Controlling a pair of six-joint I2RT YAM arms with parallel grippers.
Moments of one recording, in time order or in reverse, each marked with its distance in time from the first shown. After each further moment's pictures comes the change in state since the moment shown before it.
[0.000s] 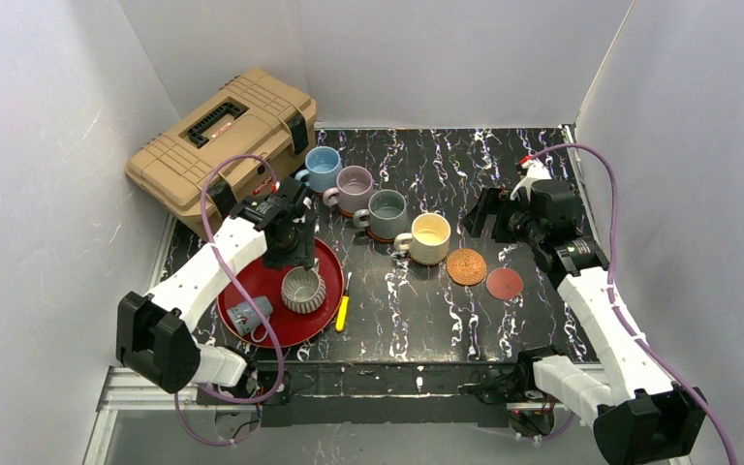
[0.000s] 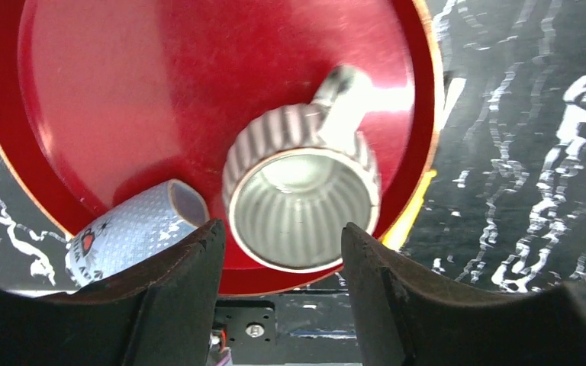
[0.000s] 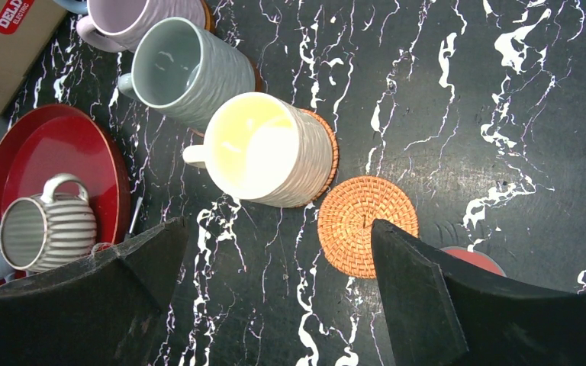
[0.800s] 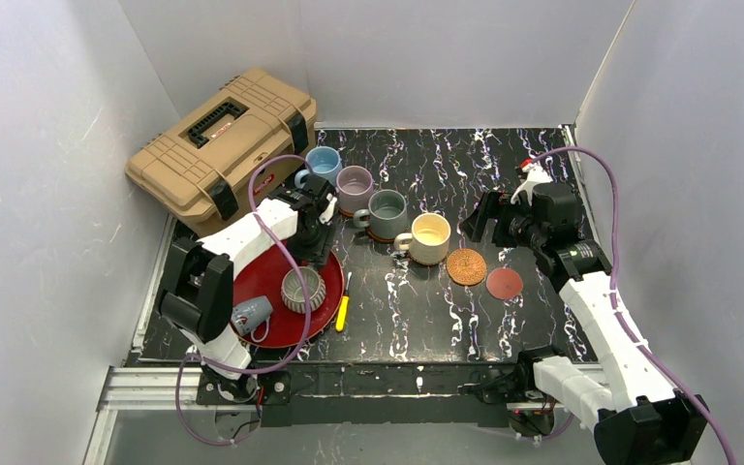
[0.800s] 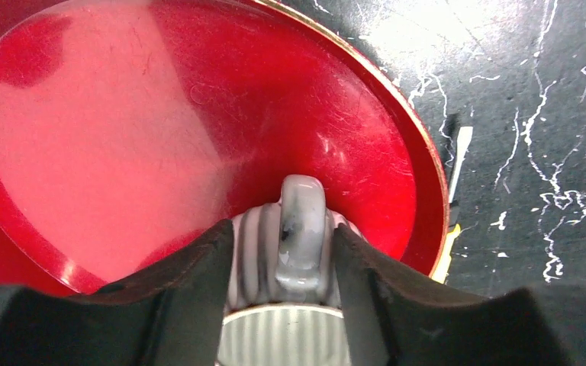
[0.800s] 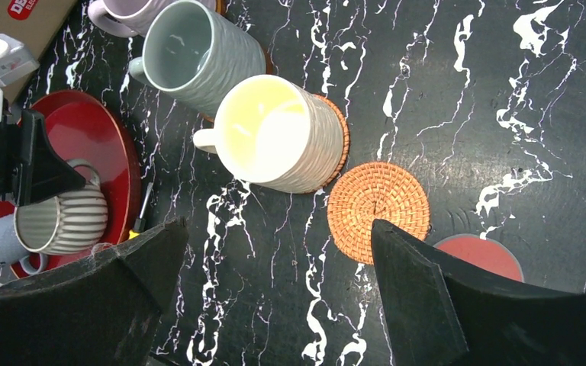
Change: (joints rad) left arm 0.000 0.288 0.064 0.171 0.097 0.278; right arm 0.000 -0.028 -0.005 -0.034 -0.032 0.008
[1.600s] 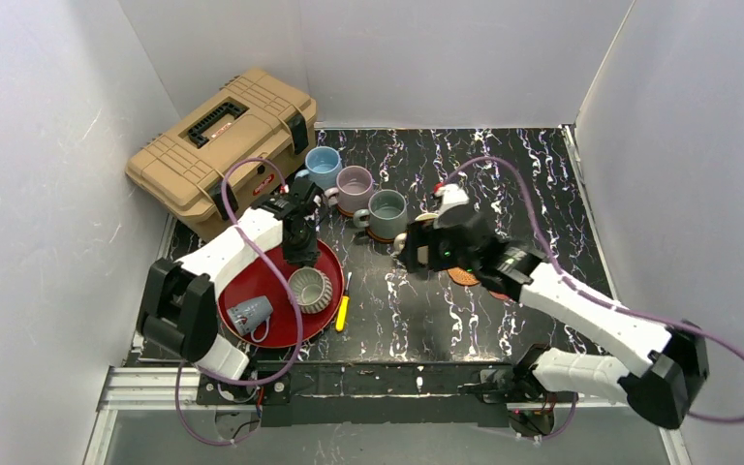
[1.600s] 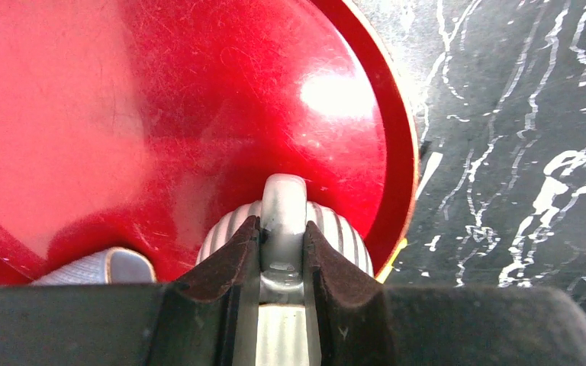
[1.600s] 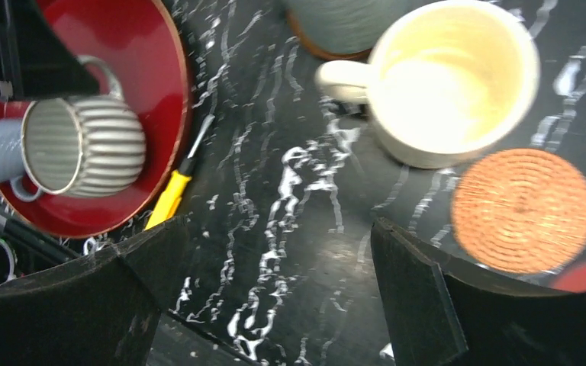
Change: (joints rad) left arm 0.029 -0.093 -0.063 0.019 -0.019 -0.296; right arm 0.511 0.121 0.018 0.033 0.326 0.136
